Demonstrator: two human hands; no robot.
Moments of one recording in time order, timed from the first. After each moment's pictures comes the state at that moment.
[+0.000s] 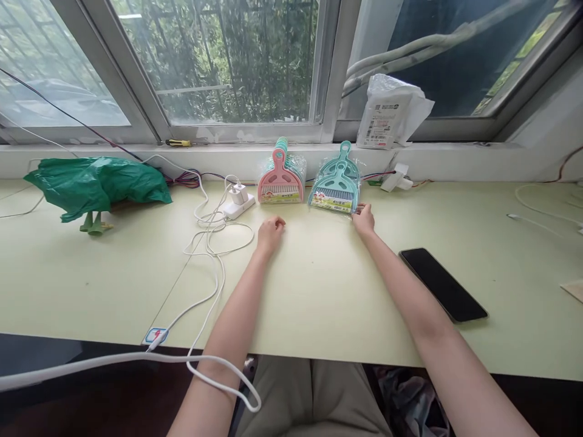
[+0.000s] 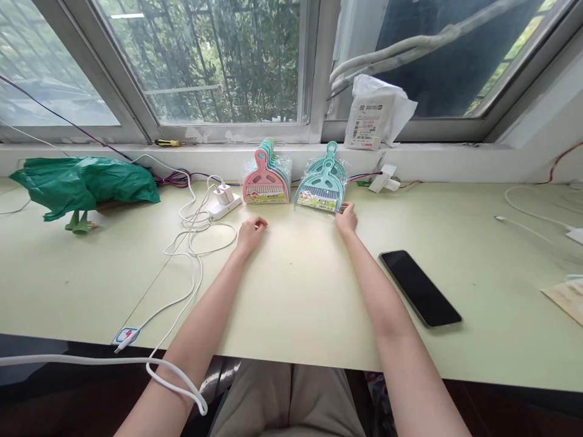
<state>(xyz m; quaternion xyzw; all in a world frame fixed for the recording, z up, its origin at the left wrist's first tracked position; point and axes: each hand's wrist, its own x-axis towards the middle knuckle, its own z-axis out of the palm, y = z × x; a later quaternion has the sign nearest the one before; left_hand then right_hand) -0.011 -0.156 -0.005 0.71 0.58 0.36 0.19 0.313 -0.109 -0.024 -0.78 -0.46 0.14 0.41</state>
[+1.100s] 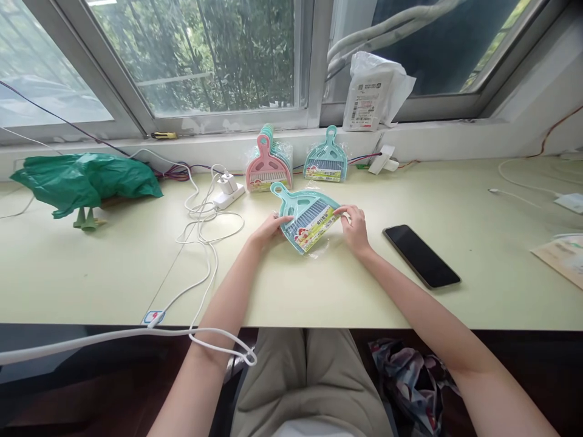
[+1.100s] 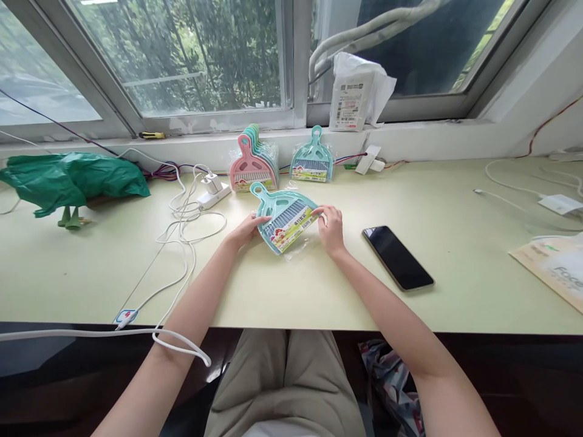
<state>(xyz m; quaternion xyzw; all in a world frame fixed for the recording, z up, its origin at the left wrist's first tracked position) 0.017 -0.199 0.018 0.54 0.40 0.35 0.65 0.263 -0.256 0.005 -0.60 -0.61 0.09 0.52</state>
